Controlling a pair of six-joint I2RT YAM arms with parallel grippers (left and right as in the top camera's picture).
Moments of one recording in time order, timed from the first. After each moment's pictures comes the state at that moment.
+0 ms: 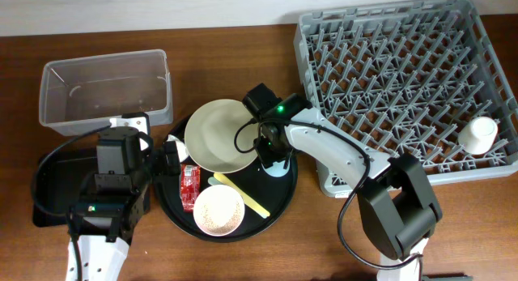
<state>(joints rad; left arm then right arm) -0.08 1.02 0.89 -0.67 -0.13 -0.12 0.61 1.98 1.53 -1.02 0.03 0.21</state>
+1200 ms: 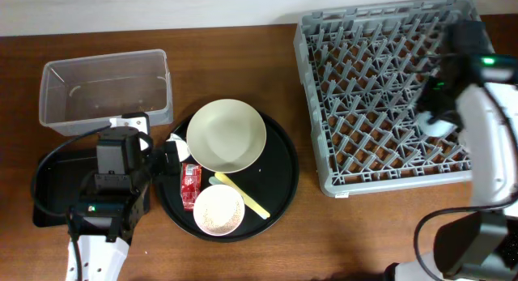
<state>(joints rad) -0.08 1.02 0.89 -0.67 -0.13 -0.12 -0.21 1.70 1.69 -1.27 0.26 0.32</state>
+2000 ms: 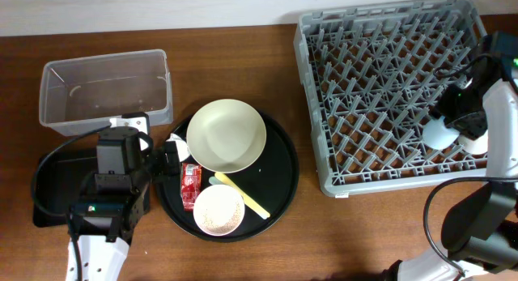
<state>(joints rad) -0.08 1.02 0.89 -0.67 -0.13 -0.12 -0.38 1.80 1.67 -1.27 0.09 0.32</state>
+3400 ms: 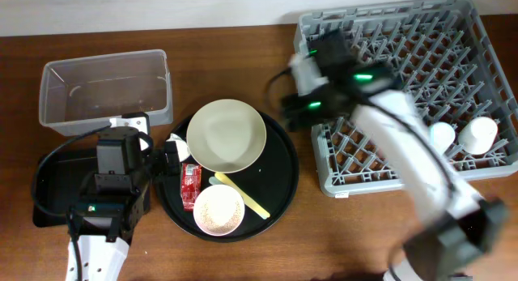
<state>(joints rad) -0.08 1.02 0.89 -0.67 -0.13 -0.12 0.41 1.78 1.70 -1.12 -0.26 0.12</state>
